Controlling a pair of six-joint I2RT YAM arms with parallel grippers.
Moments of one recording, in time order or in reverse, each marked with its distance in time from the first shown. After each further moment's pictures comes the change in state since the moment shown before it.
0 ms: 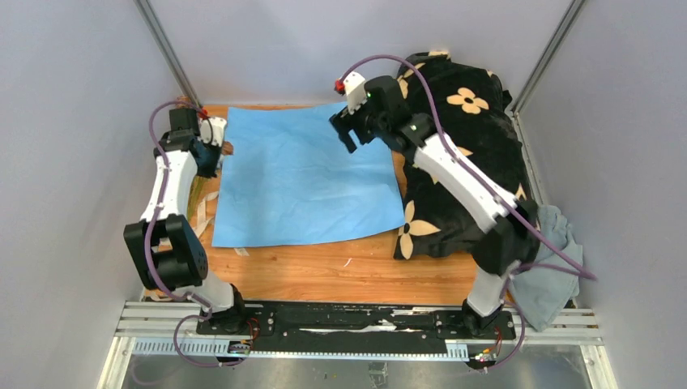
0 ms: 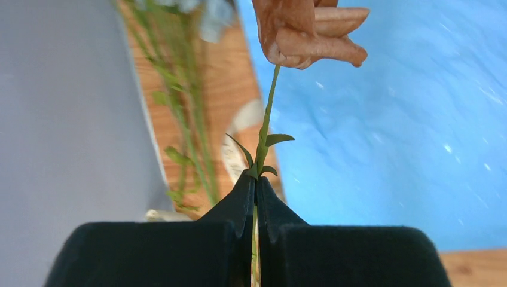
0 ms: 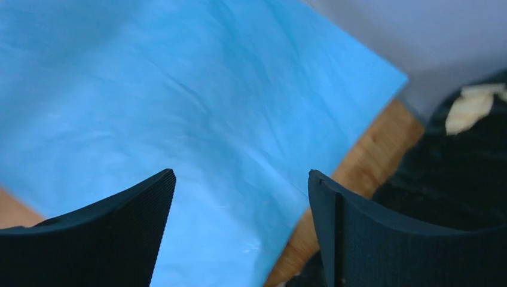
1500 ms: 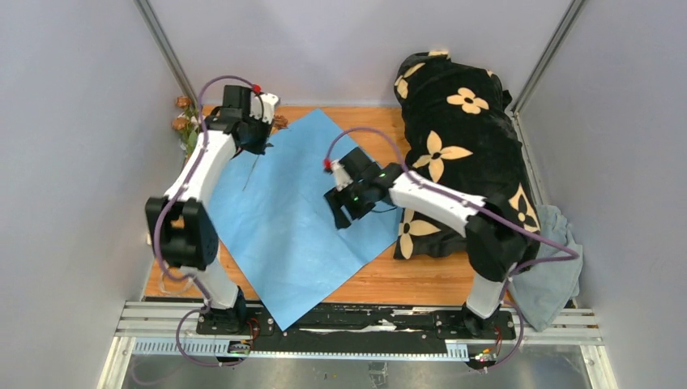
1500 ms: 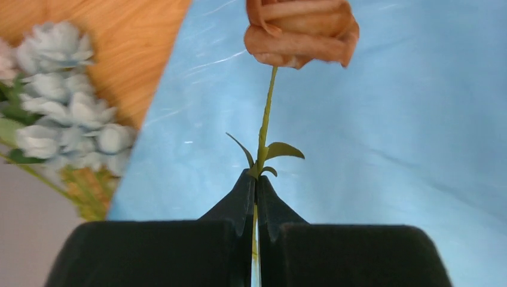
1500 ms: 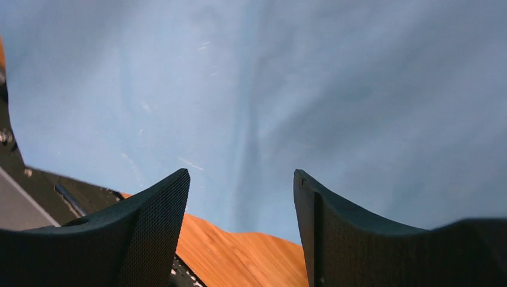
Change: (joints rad) left arm -0.345 0.226 0.220 0.030 -0.017 -0.045; right arm 0.156 0.137 -0.392 -0.098 -0.219 0.326
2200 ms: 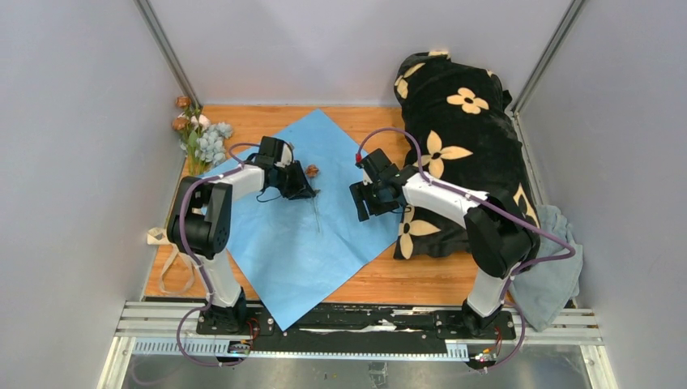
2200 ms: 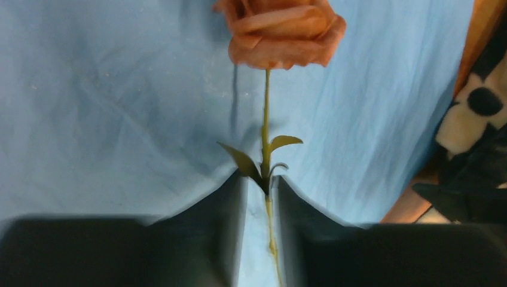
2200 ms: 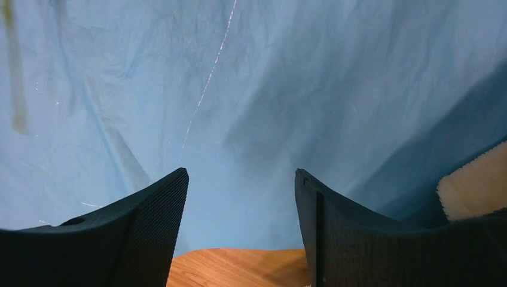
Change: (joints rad) left arm -0.119 -0.004 -0.531 0.466 0.424 -0.955; right arm -0.211 -0.080 -0.187 0.101 0.223 0.165
